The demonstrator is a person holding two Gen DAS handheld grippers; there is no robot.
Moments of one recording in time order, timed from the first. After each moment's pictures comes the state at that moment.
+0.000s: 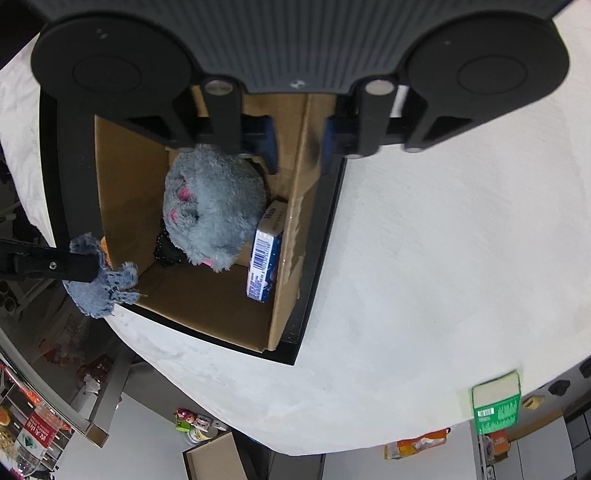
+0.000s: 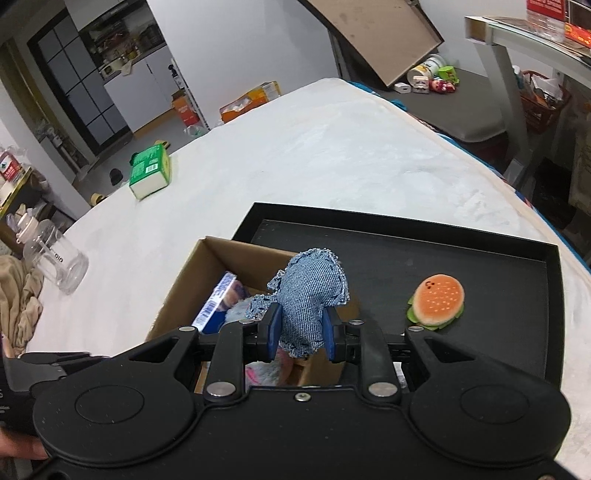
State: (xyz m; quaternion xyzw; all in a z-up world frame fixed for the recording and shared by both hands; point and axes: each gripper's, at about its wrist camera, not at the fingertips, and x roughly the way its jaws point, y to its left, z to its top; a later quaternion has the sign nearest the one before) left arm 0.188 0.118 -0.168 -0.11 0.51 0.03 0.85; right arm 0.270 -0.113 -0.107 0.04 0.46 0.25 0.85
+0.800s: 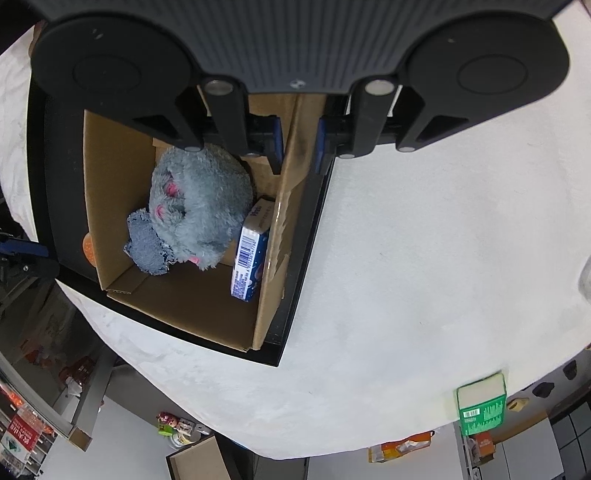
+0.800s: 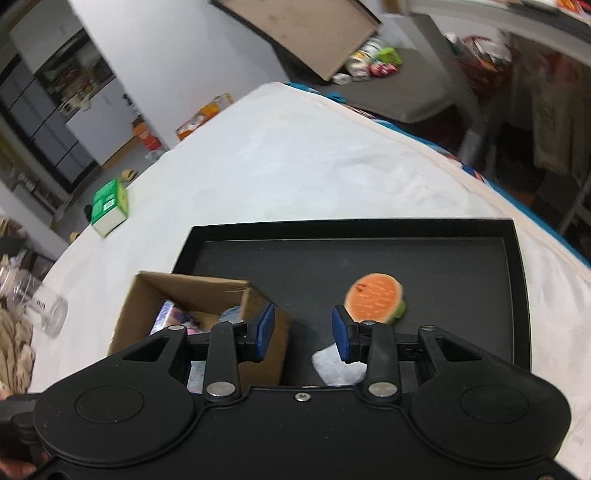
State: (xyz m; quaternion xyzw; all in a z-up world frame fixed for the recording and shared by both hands) left arm 0.196 0.111 -0.162 -0.10 0.52 0.06 0.84; right arm 0.302 -0.173 -0.127 0.11 0.48 0.18 0.85
